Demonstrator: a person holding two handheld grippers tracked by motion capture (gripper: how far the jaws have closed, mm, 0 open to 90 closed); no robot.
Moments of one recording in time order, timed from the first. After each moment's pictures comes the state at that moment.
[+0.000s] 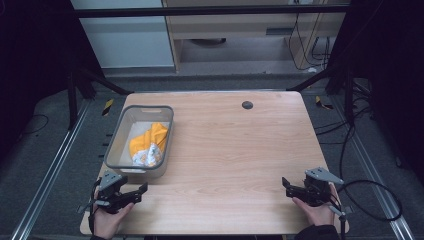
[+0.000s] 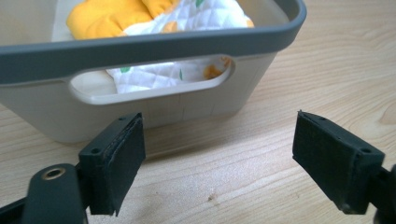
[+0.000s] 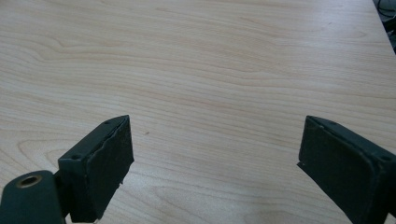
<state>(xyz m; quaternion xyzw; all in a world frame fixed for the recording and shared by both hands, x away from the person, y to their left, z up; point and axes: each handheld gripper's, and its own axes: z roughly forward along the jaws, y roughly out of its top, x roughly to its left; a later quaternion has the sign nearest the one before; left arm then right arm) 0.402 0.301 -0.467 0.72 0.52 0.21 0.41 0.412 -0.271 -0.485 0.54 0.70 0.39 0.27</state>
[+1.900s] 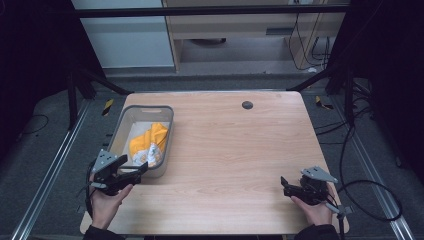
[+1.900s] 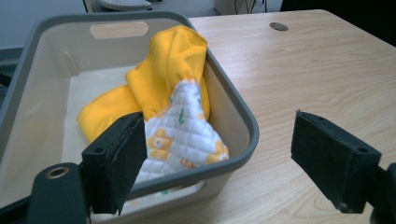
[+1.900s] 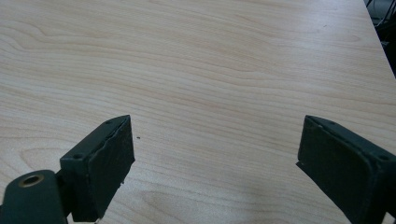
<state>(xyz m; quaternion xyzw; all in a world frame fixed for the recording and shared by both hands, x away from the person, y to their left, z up) 0.425 0.285 -0.401 0.71 0.48 0.25 0.45 0.417 -0.265 -0.490 0.53 0.71 0.37 0.29</state>
